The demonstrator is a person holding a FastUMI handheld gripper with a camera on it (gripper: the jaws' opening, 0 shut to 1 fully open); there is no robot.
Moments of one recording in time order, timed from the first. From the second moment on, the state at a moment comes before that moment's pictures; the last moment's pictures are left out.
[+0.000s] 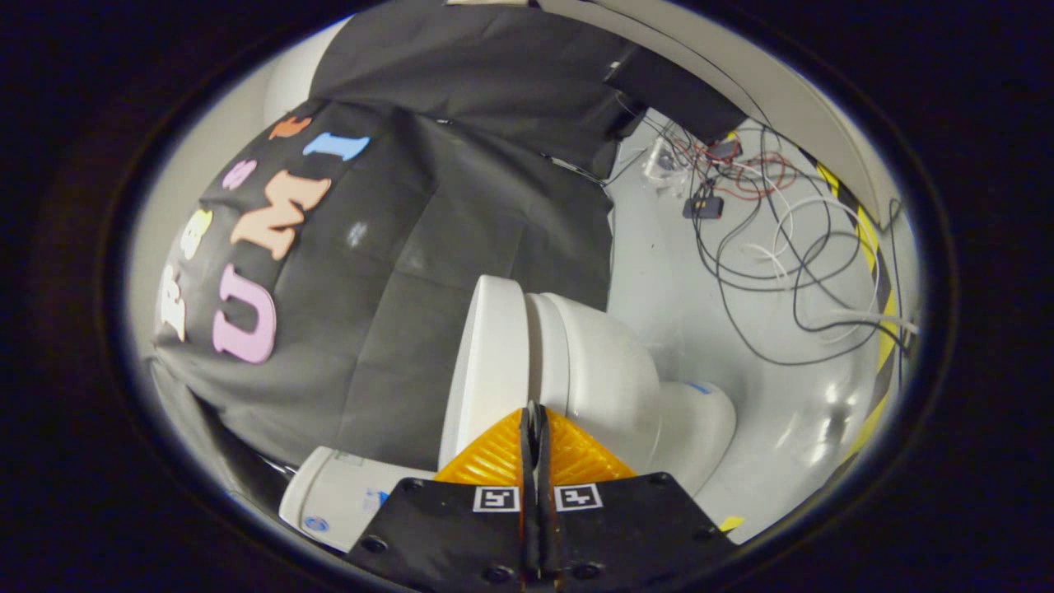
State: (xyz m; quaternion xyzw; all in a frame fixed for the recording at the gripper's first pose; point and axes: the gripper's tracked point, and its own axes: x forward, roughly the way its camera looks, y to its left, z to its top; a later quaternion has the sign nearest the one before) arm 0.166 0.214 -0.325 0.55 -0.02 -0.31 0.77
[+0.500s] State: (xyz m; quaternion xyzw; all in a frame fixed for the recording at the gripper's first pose) arm 0.186 0.241 -0.169 0.37 -0.06 -0.32 0.87
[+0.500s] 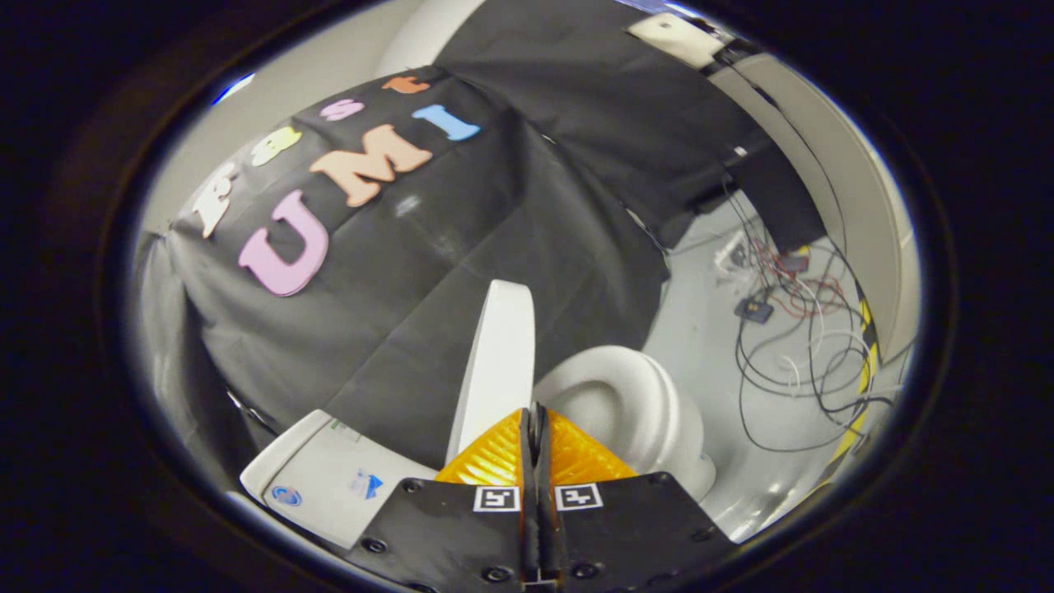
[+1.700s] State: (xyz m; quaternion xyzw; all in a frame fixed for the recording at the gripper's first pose) arm 0.310 0.470 -0.016 0.07 0.02 -0.13 0.99
